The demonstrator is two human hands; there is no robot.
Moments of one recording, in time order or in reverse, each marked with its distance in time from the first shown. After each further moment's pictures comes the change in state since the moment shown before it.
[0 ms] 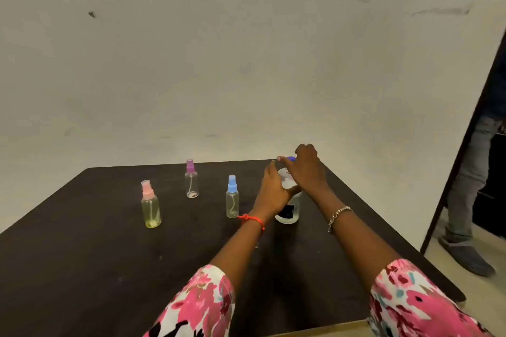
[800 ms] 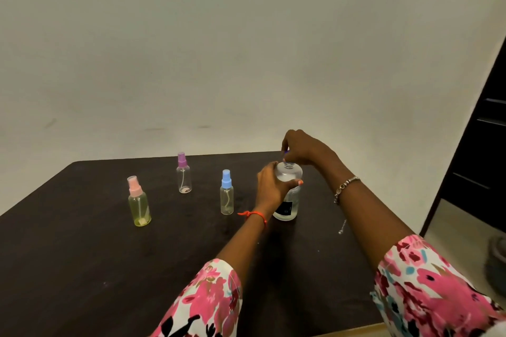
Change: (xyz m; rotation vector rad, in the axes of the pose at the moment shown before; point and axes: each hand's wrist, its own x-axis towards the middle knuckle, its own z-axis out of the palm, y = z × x) left_hand 0.016 -0.013 0.016 -0.166 0.189 -0.038; right_hand 0.046 -0.005 -0.014 -0.292 -0.463 -0.137
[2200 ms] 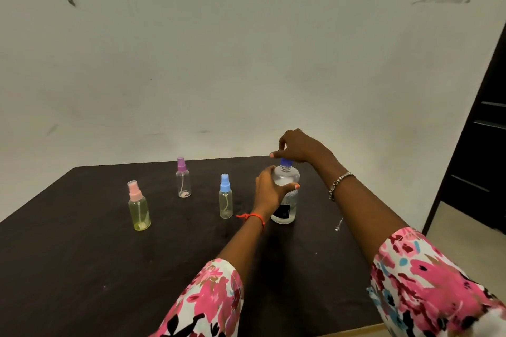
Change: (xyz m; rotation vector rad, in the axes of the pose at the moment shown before) left_hand 0.002 -0.001 0.001 -0.009 -0.039 -0.029; right_hand 0.006 0.000 -0.007 -0.050 0.036 -0.062
